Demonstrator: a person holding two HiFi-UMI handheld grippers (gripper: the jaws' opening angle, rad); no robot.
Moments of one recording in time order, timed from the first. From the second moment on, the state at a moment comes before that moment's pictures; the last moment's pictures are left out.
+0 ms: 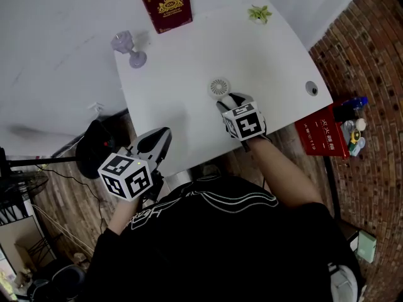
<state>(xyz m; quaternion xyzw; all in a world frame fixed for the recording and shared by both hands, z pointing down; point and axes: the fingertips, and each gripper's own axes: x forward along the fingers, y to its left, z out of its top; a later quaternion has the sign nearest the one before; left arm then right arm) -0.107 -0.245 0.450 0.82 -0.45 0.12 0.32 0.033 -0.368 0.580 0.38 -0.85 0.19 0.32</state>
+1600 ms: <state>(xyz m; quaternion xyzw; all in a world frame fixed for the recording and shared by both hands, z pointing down) -0.122 -0.145 0.386 0.84 -0.46 0.04 0.28 0.010 -0.196 0.351 0.34 -0.93 0.09 0.12</state>
